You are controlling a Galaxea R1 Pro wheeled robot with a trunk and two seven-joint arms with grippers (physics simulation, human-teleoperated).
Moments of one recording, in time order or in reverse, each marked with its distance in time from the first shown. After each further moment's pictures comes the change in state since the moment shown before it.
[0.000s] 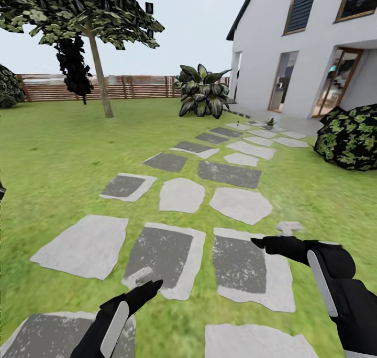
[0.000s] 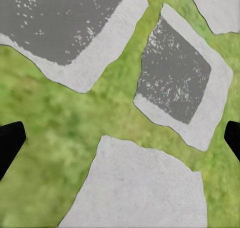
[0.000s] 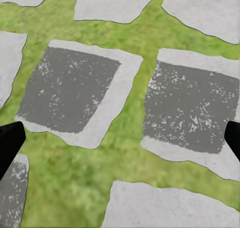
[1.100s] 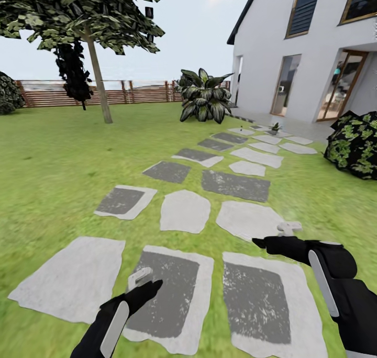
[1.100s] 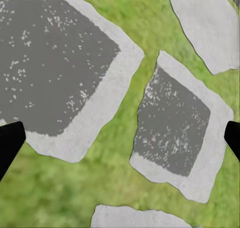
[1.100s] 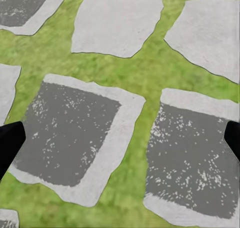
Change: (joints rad) left arm 0.000 0.001 -0.001 0.002 -0.001 -0.004 0.000; right arm 0.000 -0.008 -0.001 0.000 0.001 0.000 0.000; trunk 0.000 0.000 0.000
